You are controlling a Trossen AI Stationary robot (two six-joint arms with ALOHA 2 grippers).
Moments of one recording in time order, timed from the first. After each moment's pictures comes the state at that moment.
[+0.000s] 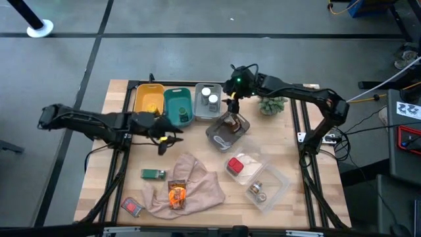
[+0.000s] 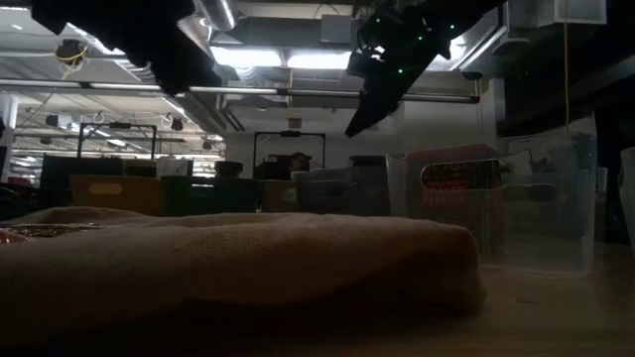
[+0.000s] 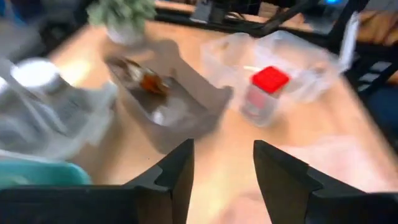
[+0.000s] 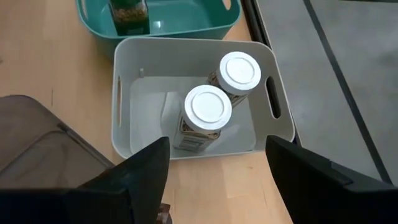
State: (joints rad) left arm -0.03 0.85 0.55 -0.14 -0.08 -0.16; right arm -0.46 1.67 1.36 -0.47 -0.09 -0.37
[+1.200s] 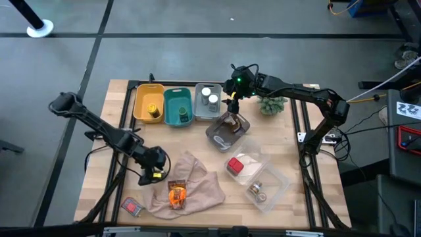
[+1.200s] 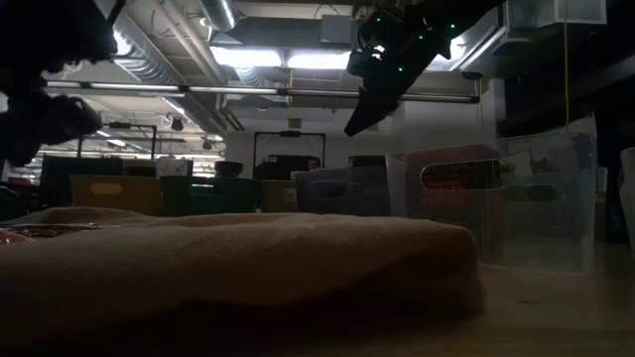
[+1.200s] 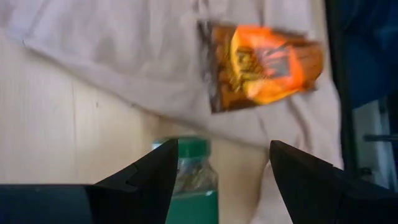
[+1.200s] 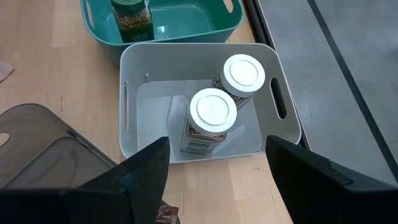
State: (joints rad) left arm -0.48 1.05 0.55 -0.46 0.11 -0.55; right arm -0.46 1.66 1.36 -0.47 -0.11 -0.34
